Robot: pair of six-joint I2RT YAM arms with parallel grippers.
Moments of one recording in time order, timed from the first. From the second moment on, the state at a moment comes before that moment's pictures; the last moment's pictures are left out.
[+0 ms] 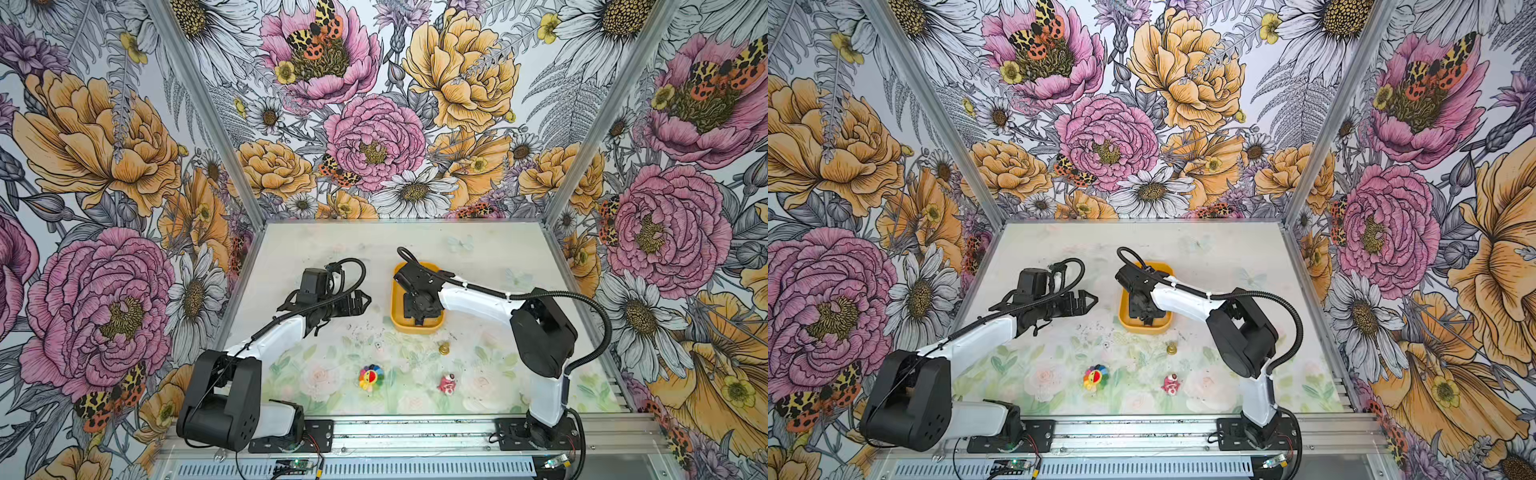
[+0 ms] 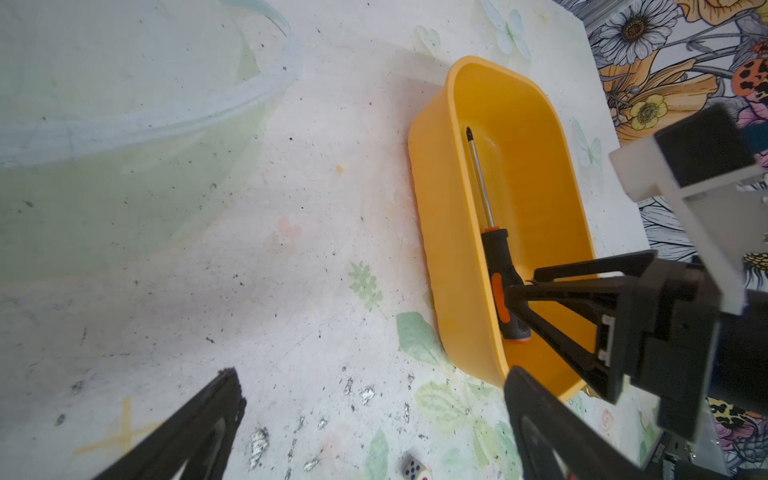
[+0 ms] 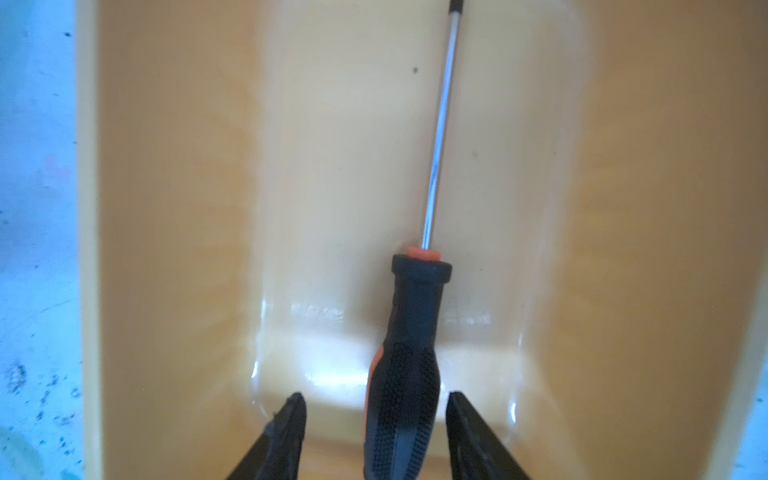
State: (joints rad) left arm -0.22 1.35 0.70 -0.15 0.42 -0.33; right arm 0.77 1.91 1.42 -0.75 0.13 0.70
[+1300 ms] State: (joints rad) left arm -0.08 0.92 0.39 0.37 -0.05 -0.10; right arm 0.12 1.17 0.53 0.08 0.29 0.00
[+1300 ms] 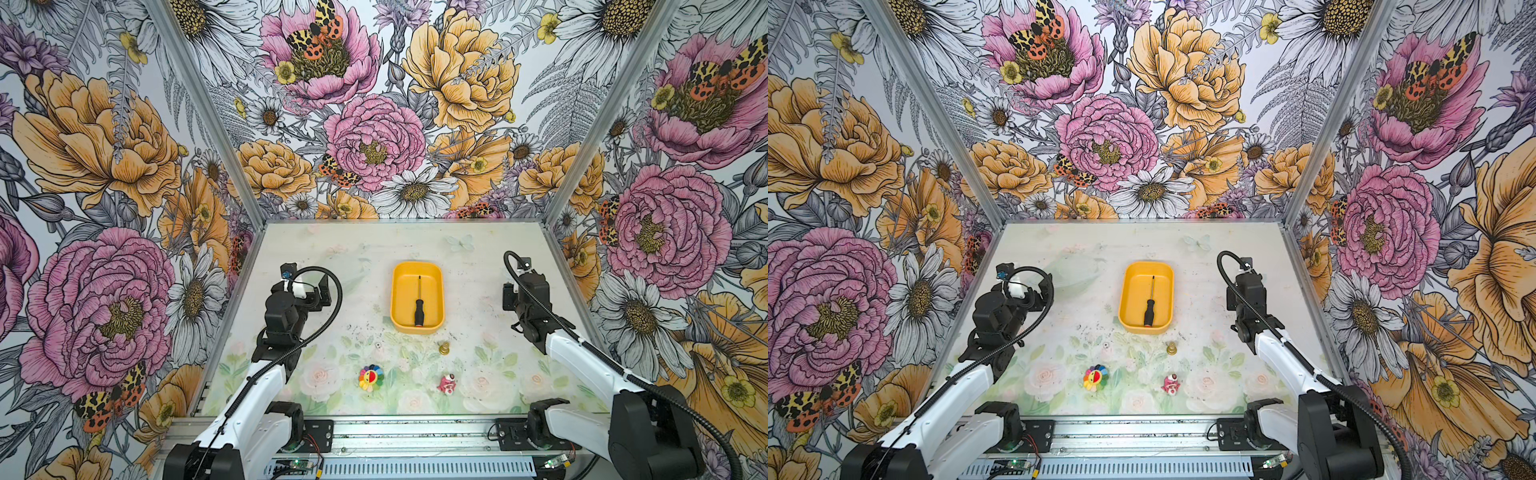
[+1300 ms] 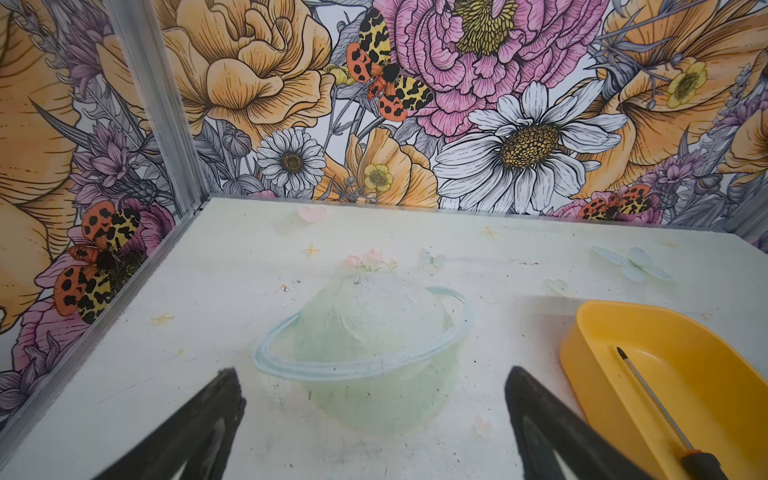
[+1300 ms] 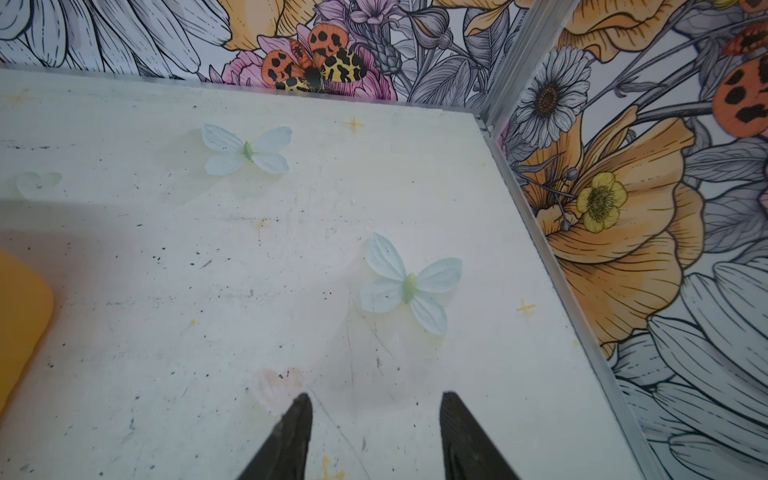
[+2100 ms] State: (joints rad) left arm 0.08 1.31 0.27 0.85 0.04 -0.06; right arm 0.02 1.51 0.40 0.79 0.20 0.01
